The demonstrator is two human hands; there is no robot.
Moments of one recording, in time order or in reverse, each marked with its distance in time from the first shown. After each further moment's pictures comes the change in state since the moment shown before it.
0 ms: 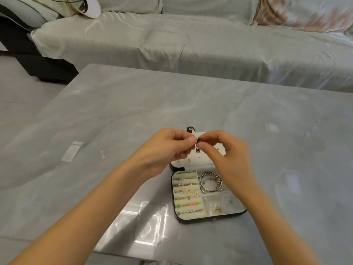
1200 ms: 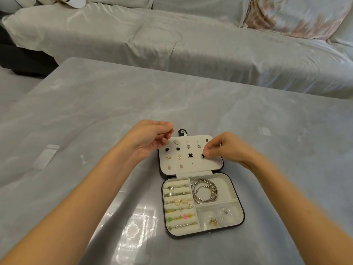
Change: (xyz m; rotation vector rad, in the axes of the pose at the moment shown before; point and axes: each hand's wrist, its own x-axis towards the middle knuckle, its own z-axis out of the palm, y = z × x) left_hand 0.066 -0.015 -0.034 -0.358 0.259 -0.147; right_hand 0.069 0.072 -0.030 -0.461 -0.517 0.497
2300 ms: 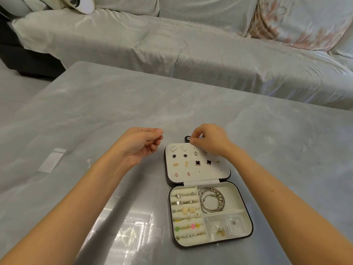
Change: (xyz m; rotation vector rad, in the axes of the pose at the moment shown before) left_hand 0.002 0.001 -0.038 -0.011 0.098 0.011; right_hand 0.053 -0.040 0.020 -0.325 0.182 -0.175
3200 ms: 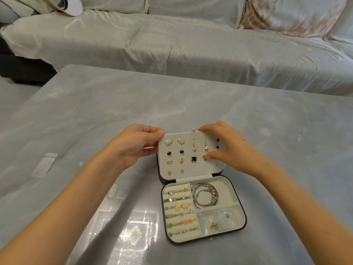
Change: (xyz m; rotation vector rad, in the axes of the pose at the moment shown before) left_hand -0.014 0.004 0.020 0.265 -0.128 0.040; right_hand -0.074 0.031 -0.027 0.144 0.114 -0.222
